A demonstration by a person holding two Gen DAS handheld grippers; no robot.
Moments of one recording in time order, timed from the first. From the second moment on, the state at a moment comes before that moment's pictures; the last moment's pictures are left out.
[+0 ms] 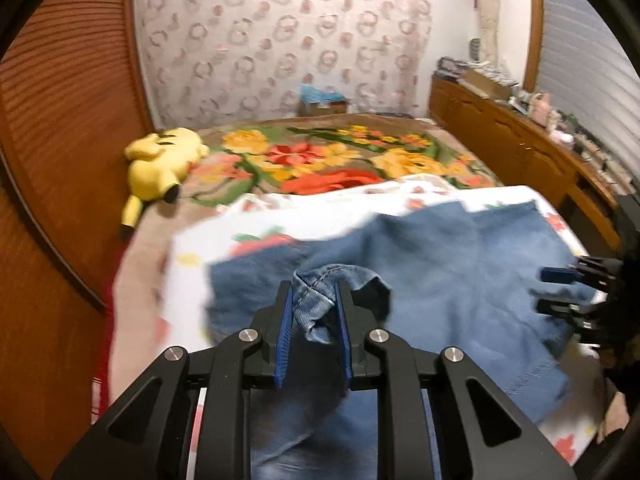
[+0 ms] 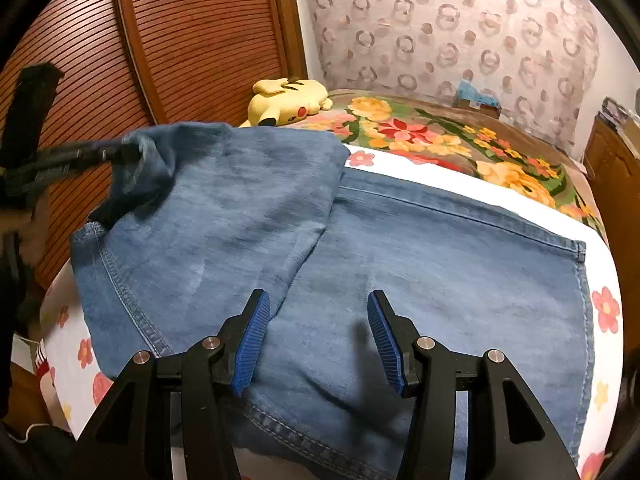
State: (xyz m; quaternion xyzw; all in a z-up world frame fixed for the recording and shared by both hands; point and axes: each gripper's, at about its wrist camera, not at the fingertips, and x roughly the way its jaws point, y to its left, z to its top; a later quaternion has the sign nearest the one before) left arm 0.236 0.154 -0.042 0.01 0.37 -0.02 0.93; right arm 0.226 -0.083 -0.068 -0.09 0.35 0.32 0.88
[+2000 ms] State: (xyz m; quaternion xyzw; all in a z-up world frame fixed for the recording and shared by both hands) left arm 0.216 0.164 -0.051 -0.03 0.36 -0.01 0.93; right arm 0.189 -0.209 -0.061 -0.02 0.35 0.18 0.92
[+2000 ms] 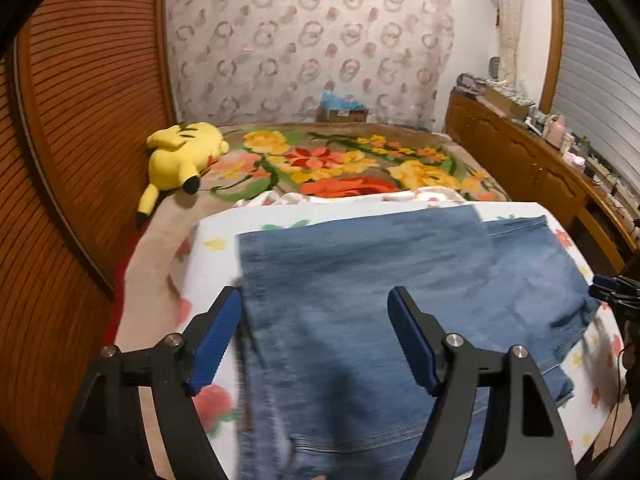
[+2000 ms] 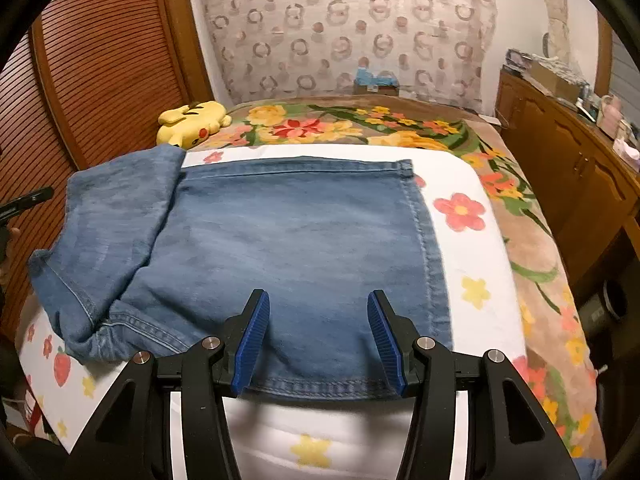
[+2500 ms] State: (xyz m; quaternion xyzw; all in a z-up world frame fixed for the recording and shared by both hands) left arm 0.212 0.077 -0.059 -0.01 0.36 -0.09 0.93; right arm 0.179 -0.258 -0.073 -0.01 0.37 0.12 0.92
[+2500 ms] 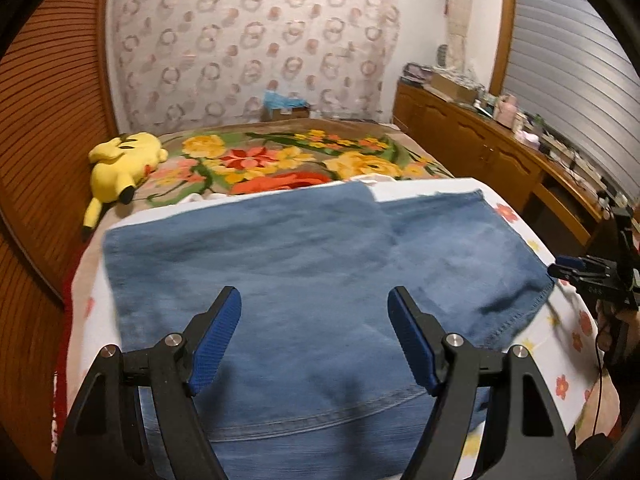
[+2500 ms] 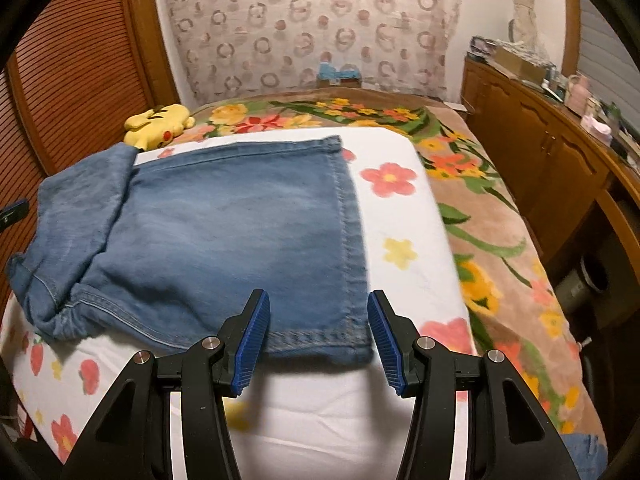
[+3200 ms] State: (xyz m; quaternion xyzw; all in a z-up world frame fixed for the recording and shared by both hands) left arm 0.209 0.027 -0.061 0.01 0.37 -0.13 0.92; right arm 0.183 -0.263 -0.084 0.01 0.39 0.13 0.91
